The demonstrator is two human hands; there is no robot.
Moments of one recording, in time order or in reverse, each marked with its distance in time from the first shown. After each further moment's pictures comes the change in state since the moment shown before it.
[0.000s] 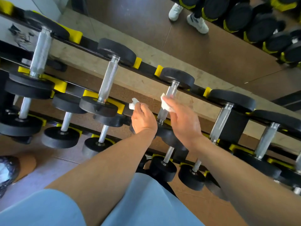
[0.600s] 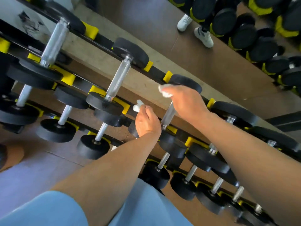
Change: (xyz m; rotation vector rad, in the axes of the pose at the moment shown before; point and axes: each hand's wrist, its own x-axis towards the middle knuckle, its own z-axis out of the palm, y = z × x) left_hand 0.003 -0.005 0.001 -0.086 0.018 -0.028; right_hand 0.093 -0.004 -0.014 -0.208 -0.349 -0.140
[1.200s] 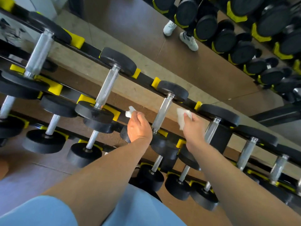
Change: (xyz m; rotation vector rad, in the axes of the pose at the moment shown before) left_hand 0.001 -0.001 0.001 0.057 -0.048 0.030; right_hand -0.076 0.003 0.024 0.787 0.415 1.001
